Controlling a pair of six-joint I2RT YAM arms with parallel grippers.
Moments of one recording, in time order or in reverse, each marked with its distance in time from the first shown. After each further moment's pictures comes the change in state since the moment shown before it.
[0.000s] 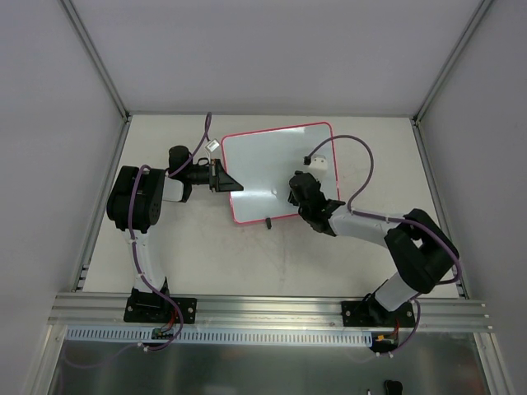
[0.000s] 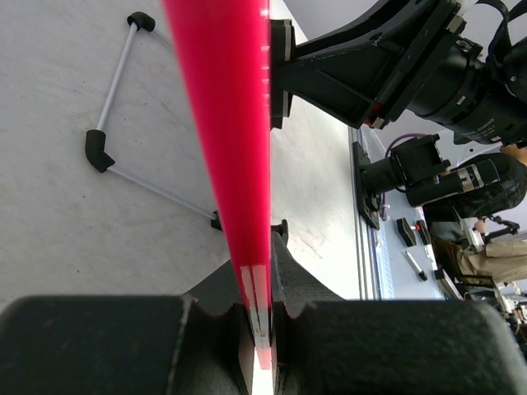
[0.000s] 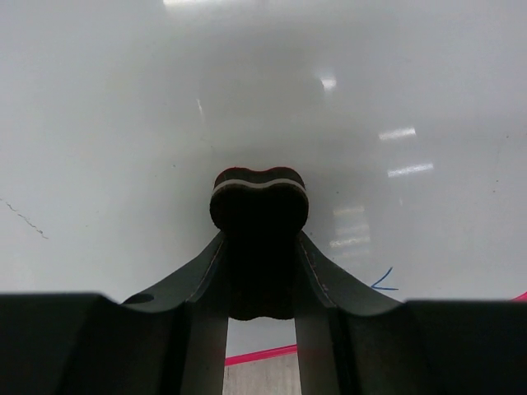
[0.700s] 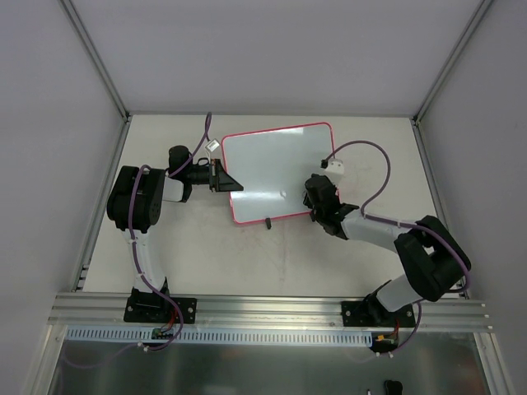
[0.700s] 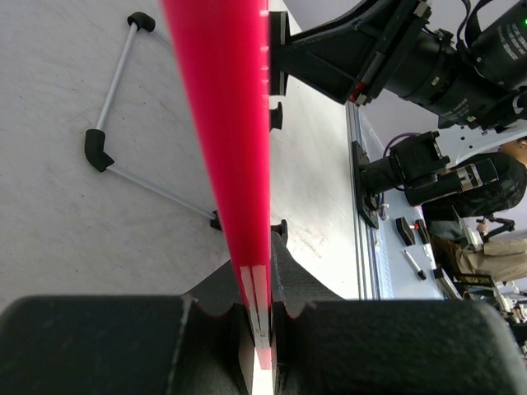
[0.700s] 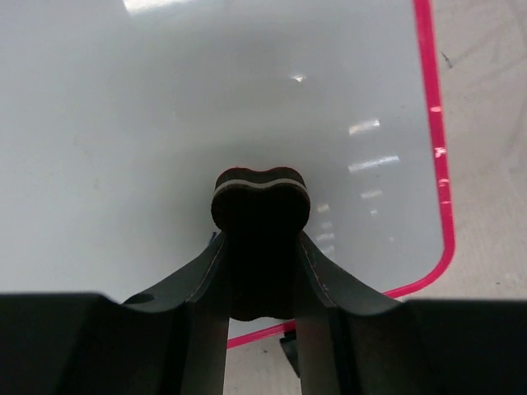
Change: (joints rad) left arm -0.001 0.000 0.000 0.008 0.003 -0.008; right arm -0.100 -0.095 -0.137 0.035 -0.025 0.000
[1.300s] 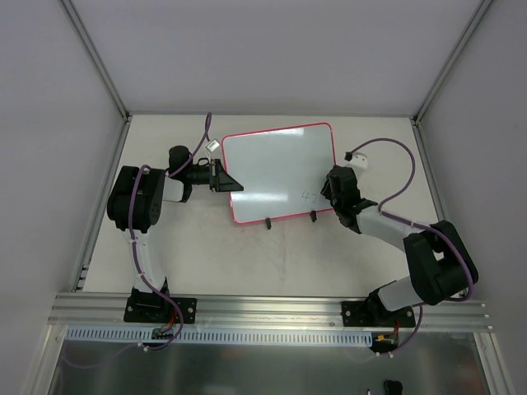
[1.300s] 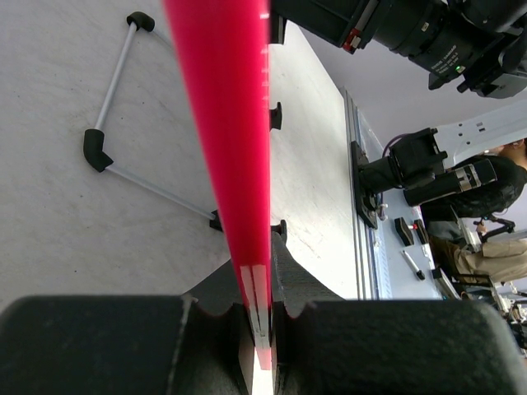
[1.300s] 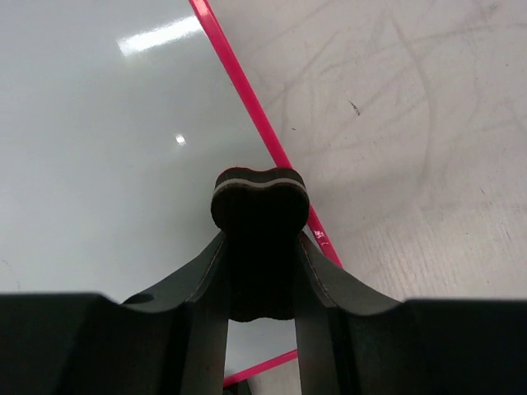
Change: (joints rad) left arm -0.001 0.001 0.000 0.001 0.000 -0.003; right arm -0.191 -0.040 -0.006 0.019 -0.104 -0.018
